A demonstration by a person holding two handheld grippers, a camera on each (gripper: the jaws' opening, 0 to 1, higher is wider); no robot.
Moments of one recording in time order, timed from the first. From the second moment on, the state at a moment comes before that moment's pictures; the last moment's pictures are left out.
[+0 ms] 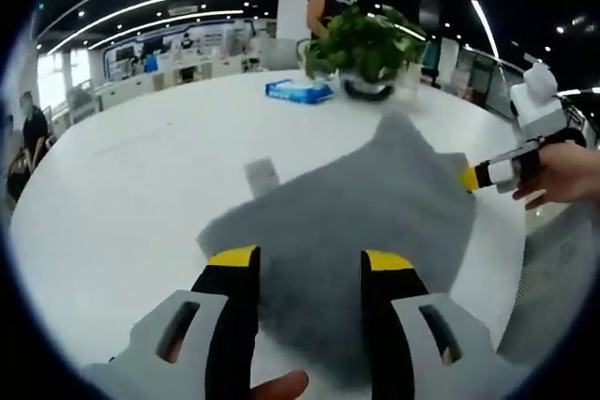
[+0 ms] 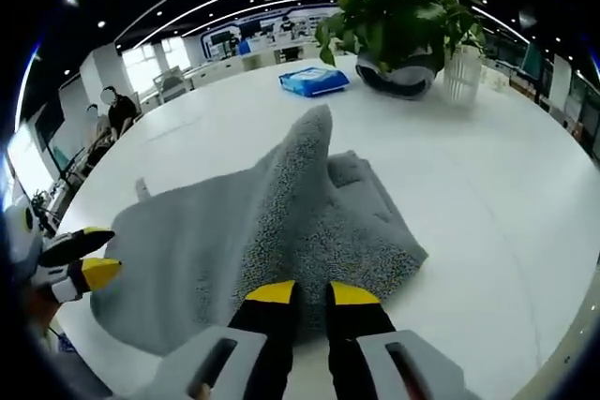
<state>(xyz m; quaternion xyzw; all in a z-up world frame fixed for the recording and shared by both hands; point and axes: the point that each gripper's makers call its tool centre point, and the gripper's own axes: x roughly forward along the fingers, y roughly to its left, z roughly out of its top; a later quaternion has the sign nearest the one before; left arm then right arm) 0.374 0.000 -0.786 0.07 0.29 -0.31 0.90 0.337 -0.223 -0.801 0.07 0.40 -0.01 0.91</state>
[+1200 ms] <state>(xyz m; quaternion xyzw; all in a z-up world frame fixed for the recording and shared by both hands) 0.324 0.011 -0.797 0.06 0.34 -0.29 0.89 0.354 -0.208 -0.807 -0.16 0.48 0.20 0.84</state>
